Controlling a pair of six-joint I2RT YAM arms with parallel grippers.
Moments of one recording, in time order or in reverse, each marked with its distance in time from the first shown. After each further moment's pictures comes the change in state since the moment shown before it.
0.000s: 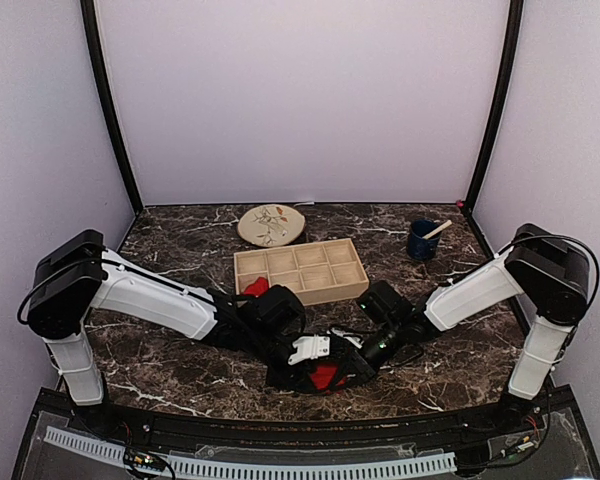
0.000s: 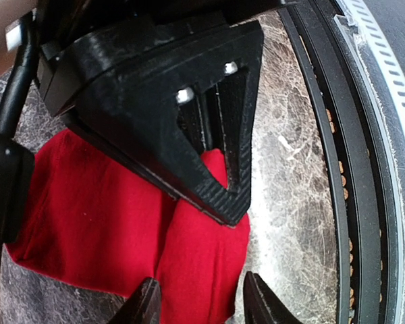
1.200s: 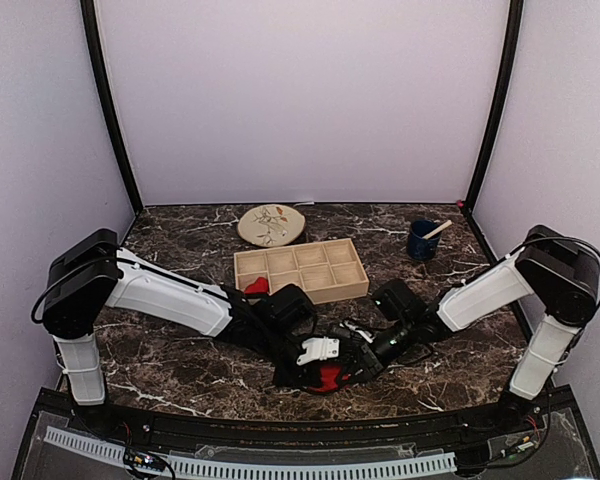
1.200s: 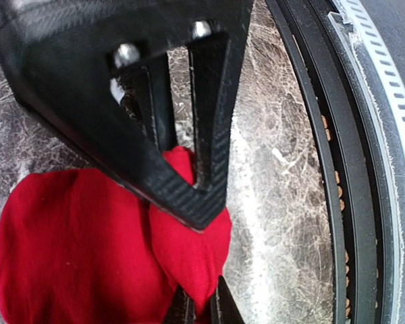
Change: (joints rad) left arm -0.007 0.073 0.093 -0.079 0.040 0.024; right arm -0.057 -0.048 -0.076 0.072 -0.007 0.086
